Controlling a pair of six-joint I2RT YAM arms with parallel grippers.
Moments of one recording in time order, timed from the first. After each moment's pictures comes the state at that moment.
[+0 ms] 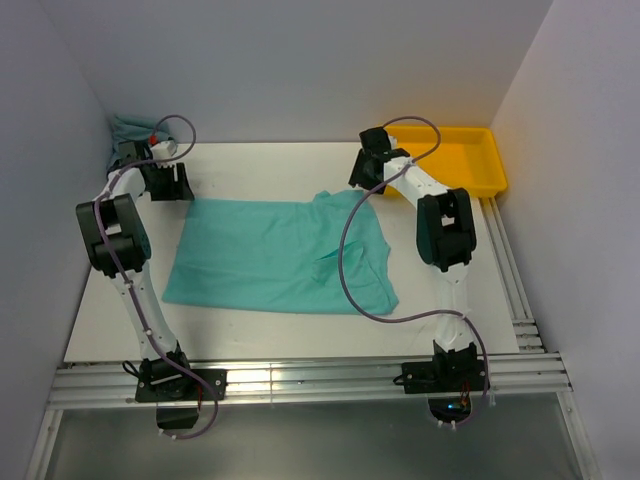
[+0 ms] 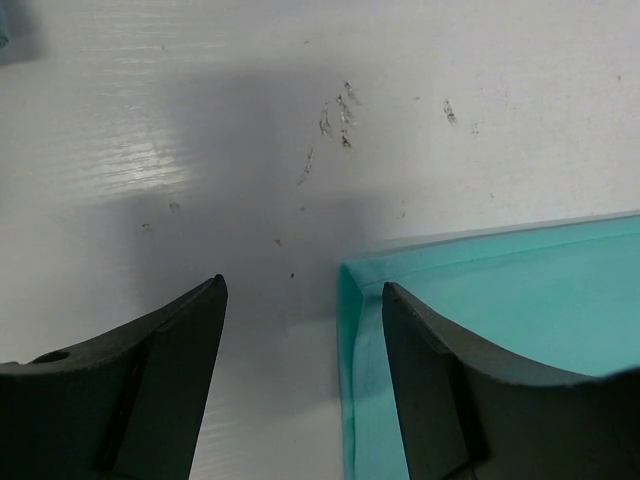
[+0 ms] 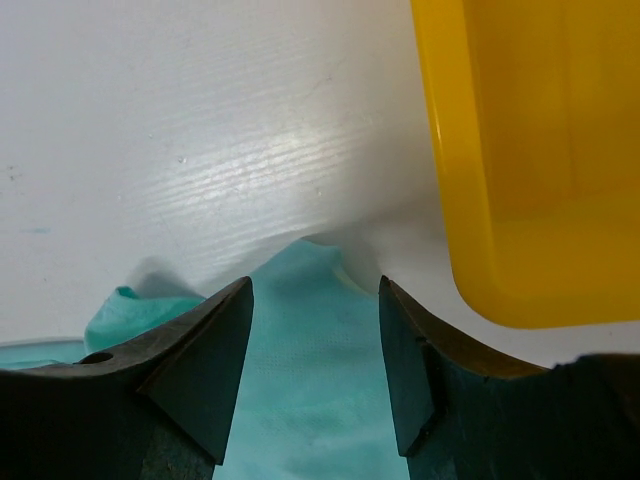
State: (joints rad) left arm 0.26 2.26 1.78 -0.49 0.44 0.19; right arm 0.28 2.24 1.84 -0.54 0.14 0.57
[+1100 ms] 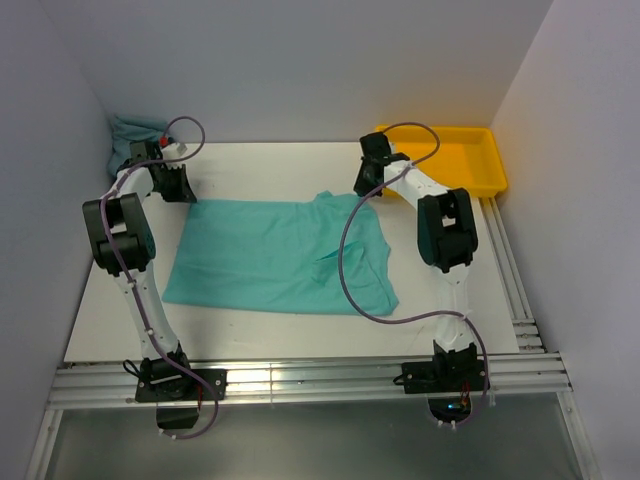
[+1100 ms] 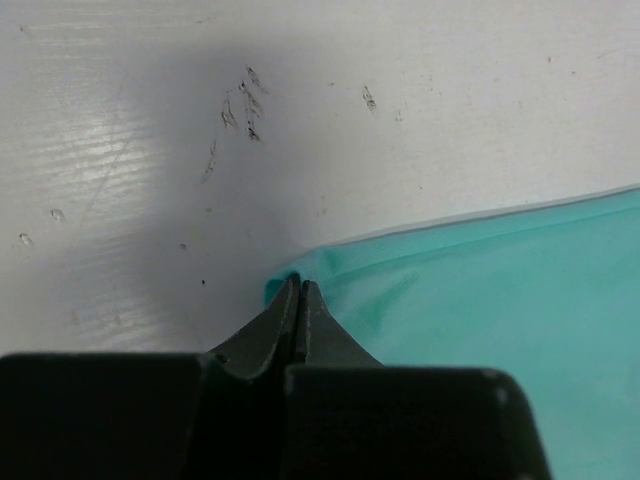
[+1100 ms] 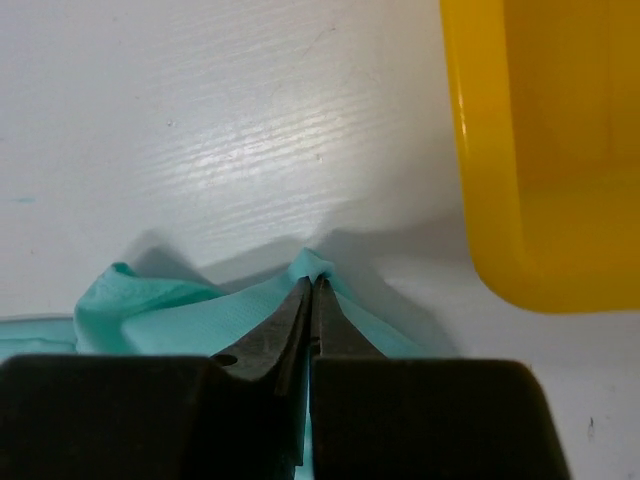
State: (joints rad) left arm 0.21 2.26 1.77 -0.52 0.47 0.14; right arm 0.28 2.25 1.80 -0.53 0.09 0.58
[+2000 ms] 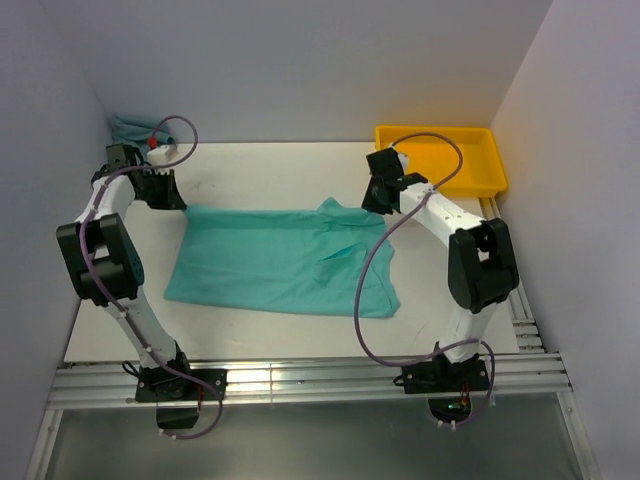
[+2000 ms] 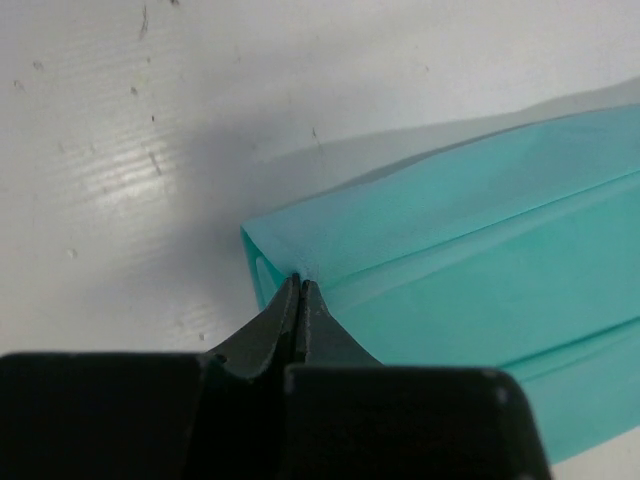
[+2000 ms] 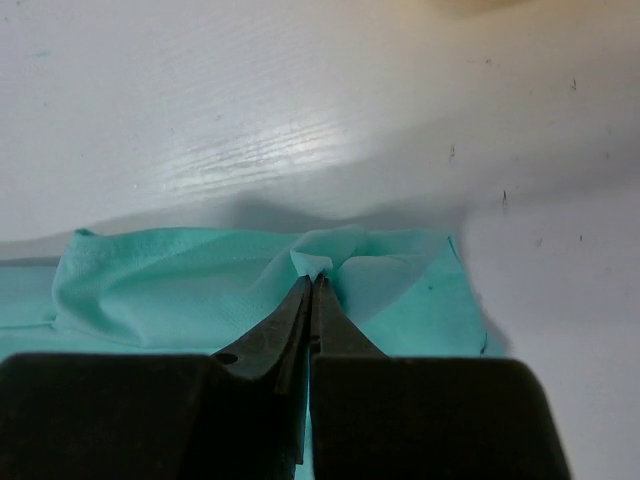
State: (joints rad) left arm 0.26 1.93 1.52 -0.62 0.56 0.31; right arm 0.34 1.80 1.36 -0.49 0.18 0.62
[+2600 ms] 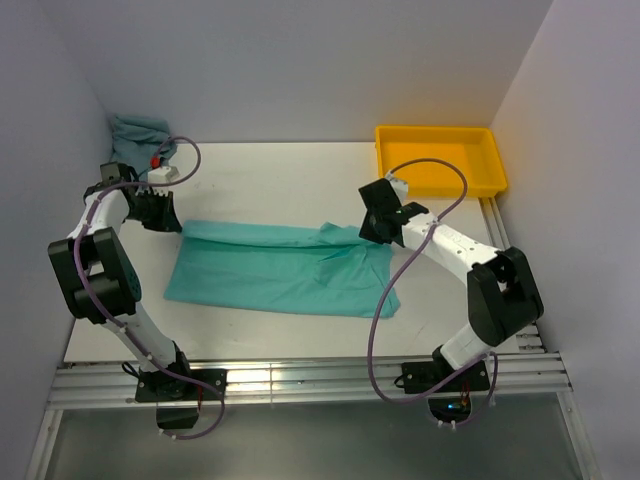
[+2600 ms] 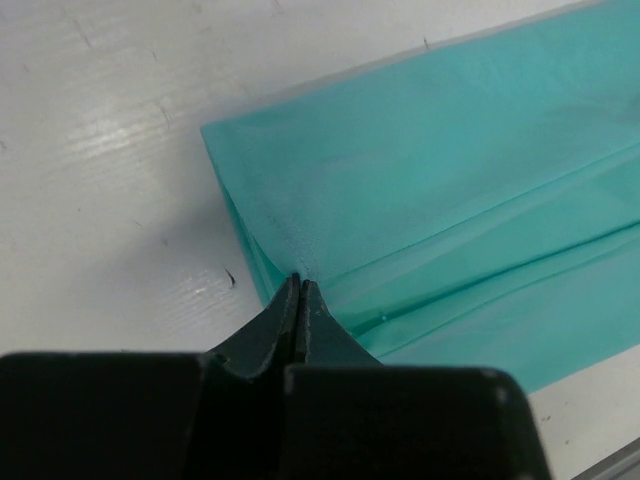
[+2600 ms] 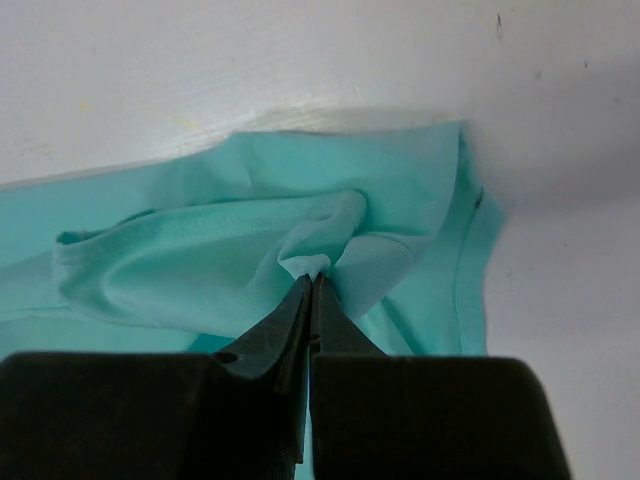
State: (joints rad) left arm 0.30 1.78 1.35 -0.72 0.56 0.50; right arm 0.47 1.57 1.10 -0.49 0.27 0.73
